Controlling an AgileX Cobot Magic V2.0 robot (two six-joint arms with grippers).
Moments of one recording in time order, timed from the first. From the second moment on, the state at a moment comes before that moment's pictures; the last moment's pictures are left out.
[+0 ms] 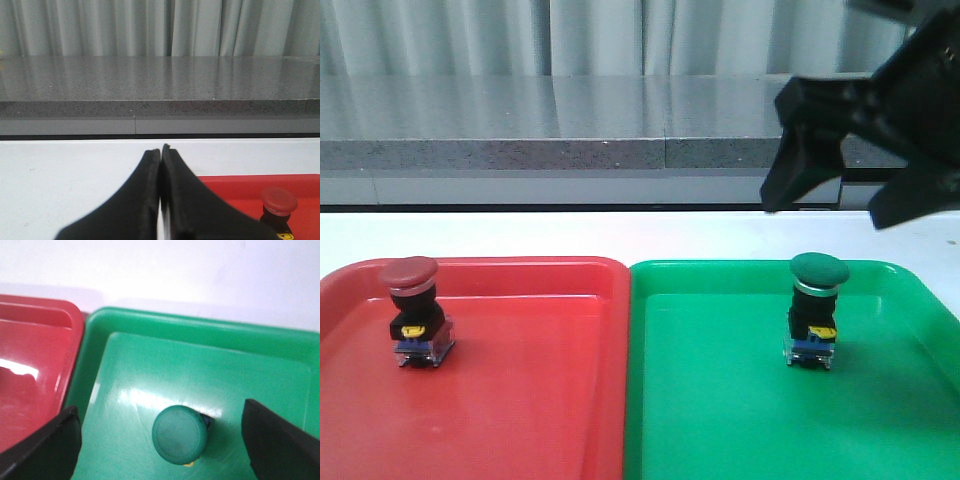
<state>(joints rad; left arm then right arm) -0.04 -0.01 0.00 0.04 0.07 -0.06 0.34 1.32 -0.76 0.28 0.30 0.05</state>
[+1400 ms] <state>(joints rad) -0.04 -0.01 0.00 0.04 0.07 -0.06 0.23 0.42 -0.57 -0.02 0.58 0.04</state>
